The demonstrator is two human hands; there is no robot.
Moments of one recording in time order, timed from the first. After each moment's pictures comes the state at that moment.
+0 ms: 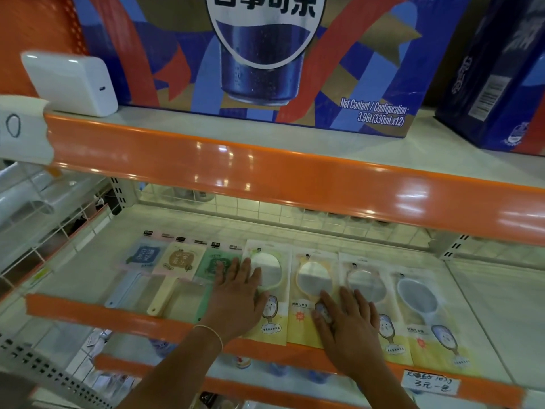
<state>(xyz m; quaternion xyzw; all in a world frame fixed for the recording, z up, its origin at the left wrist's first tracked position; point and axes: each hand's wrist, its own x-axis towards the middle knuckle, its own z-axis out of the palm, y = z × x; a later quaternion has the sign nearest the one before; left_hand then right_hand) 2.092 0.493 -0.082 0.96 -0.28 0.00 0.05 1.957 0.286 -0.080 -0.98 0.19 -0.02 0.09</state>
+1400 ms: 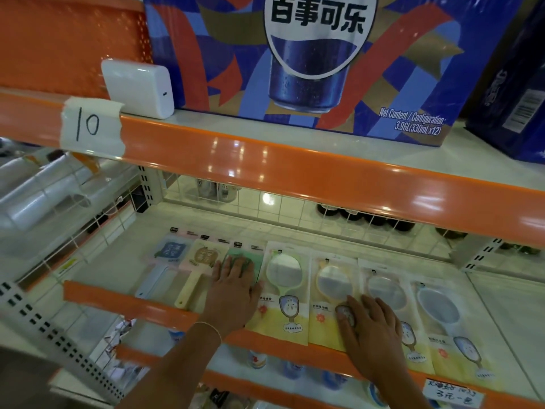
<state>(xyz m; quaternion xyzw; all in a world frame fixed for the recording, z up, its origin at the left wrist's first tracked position) 2.105 0.538 -0.087 0.97 -0.21 0.05 0.10 1.957 0.289 -0.079 -0.97 0.22 -0.06 0.10</state>
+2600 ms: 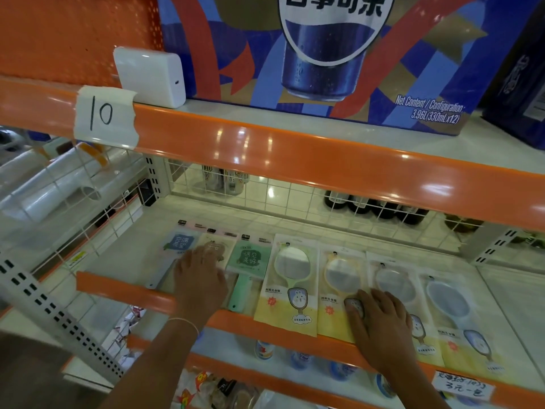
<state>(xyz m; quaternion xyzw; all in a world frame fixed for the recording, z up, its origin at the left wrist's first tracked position) 2.112 0.596 -0.075 0.98 -0.07 0.10 0.12 1.957 0.285 -0.086 -0.97 0.22 -0.08 0.10</state>
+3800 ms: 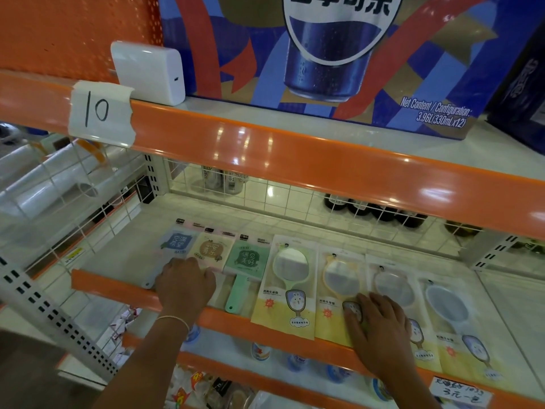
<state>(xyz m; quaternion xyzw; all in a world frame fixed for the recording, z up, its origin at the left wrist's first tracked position) 2.119 0.610 -0.069 0.99 0.05 0.08 0.09 1.958 0.284 -0.087 -0.97 0.22 -0.09 0.10</state>
